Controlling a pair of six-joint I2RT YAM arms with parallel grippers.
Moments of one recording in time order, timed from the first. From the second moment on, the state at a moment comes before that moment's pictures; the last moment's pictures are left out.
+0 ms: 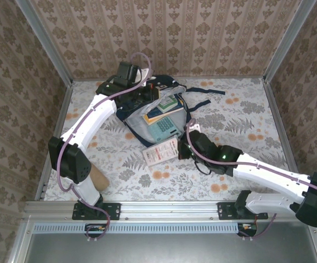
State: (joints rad) left arm -0.52 1.72 1.72 -0.71 0.43 -0.43; right arm 0.90 1.13 0.89 -0.44 0.30 0.64
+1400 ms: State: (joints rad) left arm -0.56 1.72 1.75 -0.75 0.38 -0.43; right arm 0.78 1.81 1.15 0.11 0.44 1.25
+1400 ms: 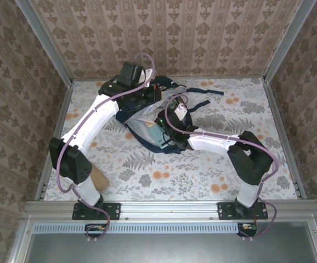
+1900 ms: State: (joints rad) left arm -0.56 1.72 1.75 -0.74 0.37 -0.44; right arm 0.90 1.80 1.04 0.13 0.36 1.29
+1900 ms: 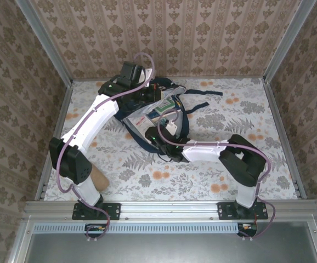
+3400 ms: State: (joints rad) left arm -0.56 1.71 1.72 -0.72 0.41 -0.44; right arm 0.91 1.66 0.98 -0.16 0.25 0.98
